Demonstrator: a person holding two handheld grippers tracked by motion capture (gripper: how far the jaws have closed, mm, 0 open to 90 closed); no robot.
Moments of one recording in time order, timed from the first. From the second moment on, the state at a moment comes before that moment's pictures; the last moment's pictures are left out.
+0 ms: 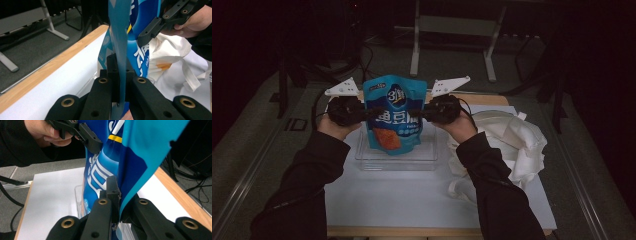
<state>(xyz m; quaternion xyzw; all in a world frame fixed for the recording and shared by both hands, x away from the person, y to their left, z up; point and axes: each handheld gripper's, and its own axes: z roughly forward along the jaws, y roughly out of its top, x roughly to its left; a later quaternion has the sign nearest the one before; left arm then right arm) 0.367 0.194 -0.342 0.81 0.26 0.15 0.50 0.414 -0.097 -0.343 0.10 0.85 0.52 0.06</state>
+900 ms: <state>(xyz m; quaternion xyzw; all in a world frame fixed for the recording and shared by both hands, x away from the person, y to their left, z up) 0.365 0.197 -0.395 0.81 0.26 0.10 0.51 0.403 -0.099 -0.397 0.11 0.85 0.51 0.04</state>
